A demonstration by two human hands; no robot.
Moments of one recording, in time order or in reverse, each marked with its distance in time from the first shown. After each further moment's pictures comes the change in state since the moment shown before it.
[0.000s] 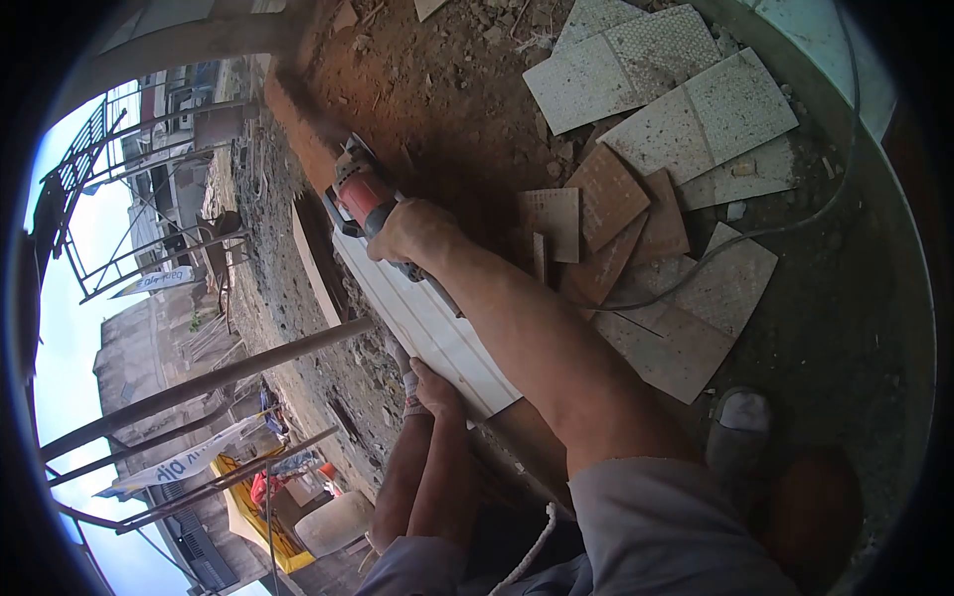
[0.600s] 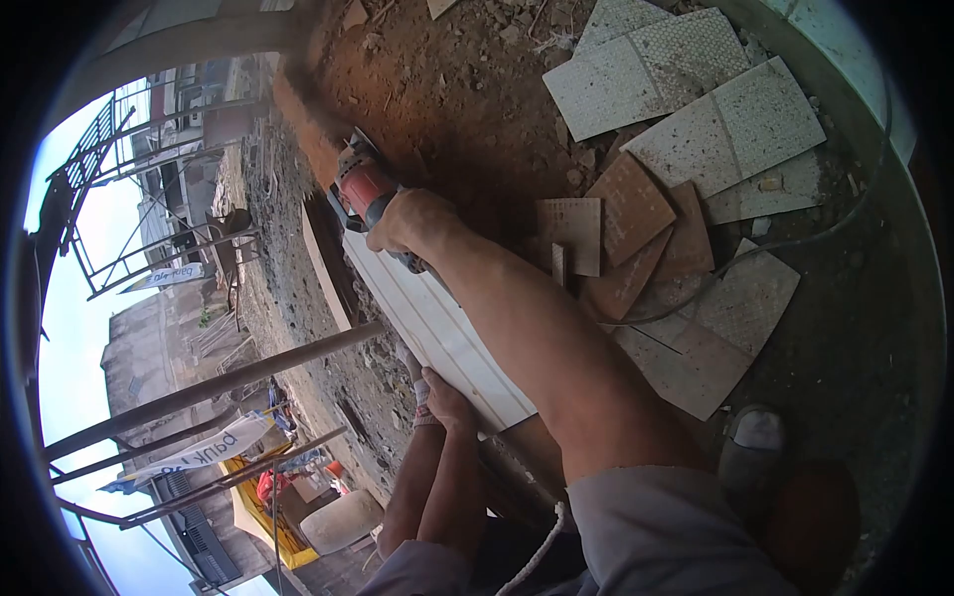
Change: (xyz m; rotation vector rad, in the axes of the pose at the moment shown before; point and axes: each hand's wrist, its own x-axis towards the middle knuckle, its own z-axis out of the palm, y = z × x) left_hand -0.005 0.010 -0.005 -0.011 -0.113 0.025; right_hand 0.031 -0.016 -0.004 -0.019 -0.013 -0.029
